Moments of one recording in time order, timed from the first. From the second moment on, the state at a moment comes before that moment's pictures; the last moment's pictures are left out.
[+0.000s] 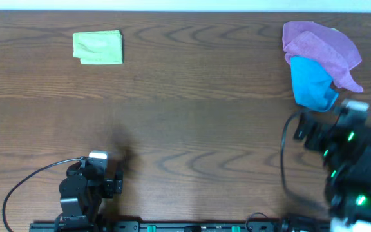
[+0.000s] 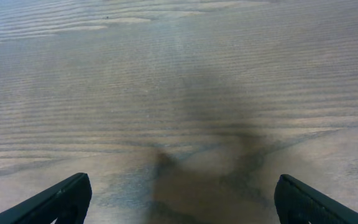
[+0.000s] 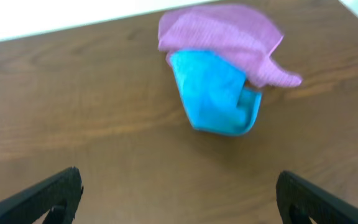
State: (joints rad) left arm 0.06 0.01 0.17 -0.79 0.07 0.18; right arm -0.21 0.78 0.82 -0.64 -0.03 0.10
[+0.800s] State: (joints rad) left arm 0.06 0.01 0.17 -0.79 0.07 0.18; right arm -0.30 1.75 1.64 -0.67 0.02 0.14
